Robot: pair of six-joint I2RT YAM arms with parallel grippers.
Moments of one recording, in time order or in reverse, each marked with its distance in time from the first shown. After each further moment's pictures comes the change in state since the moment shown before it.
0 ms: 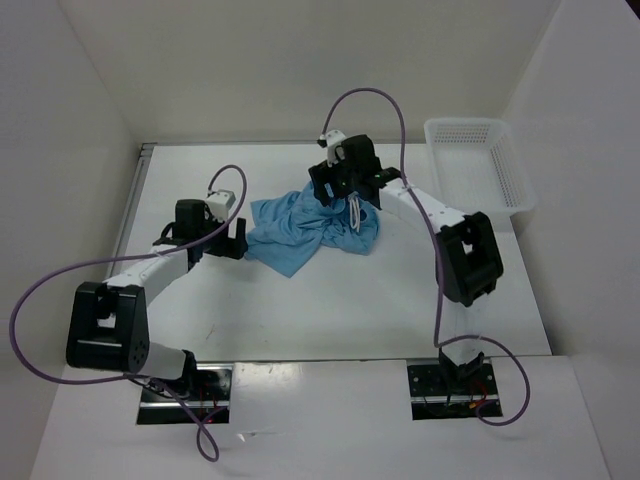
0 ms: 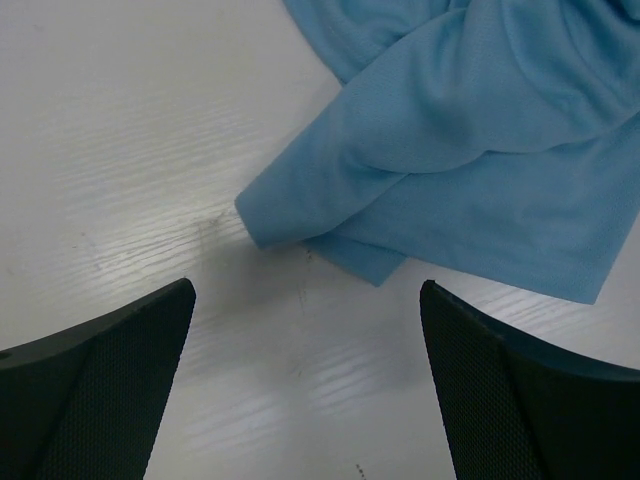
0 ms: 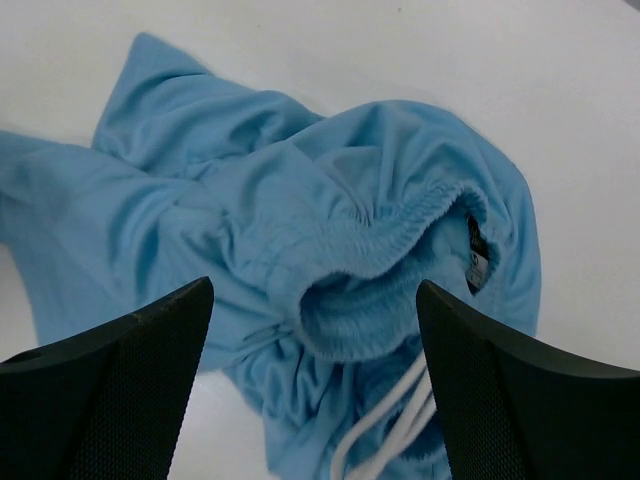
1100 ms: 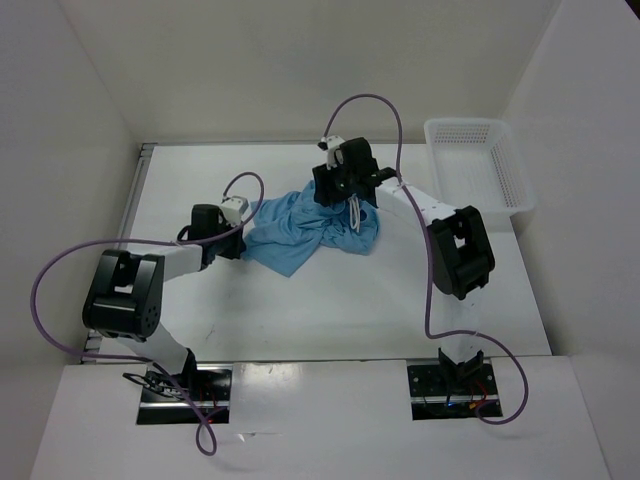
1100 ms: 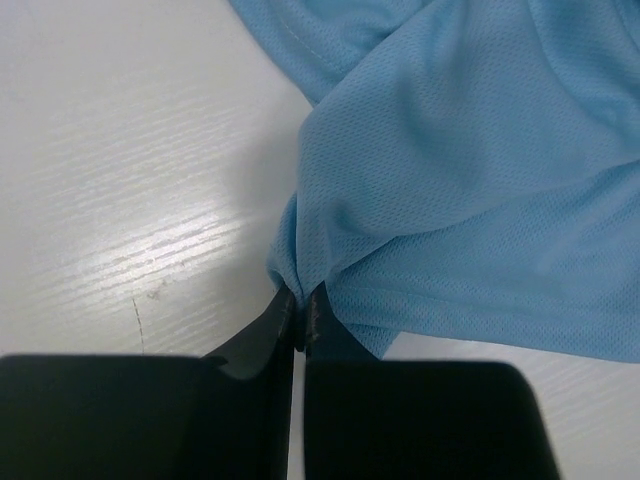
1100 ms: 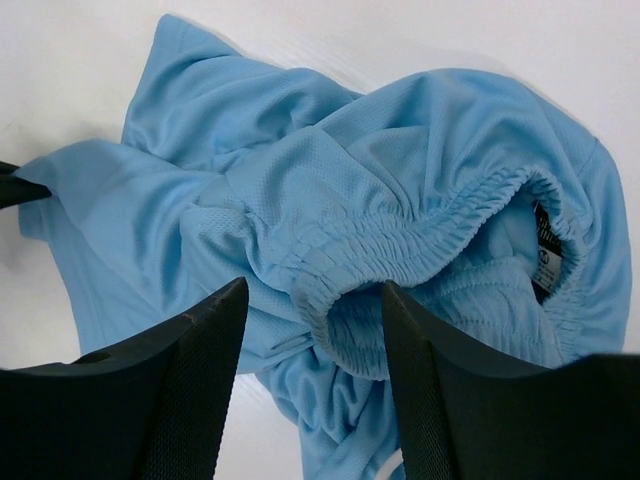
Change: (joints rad) left arm -0.053 0.233 -0.029 0.256 0.019 -0.001; right arm -0.017 0.142 0.082 -0.029 -0.113 0.096
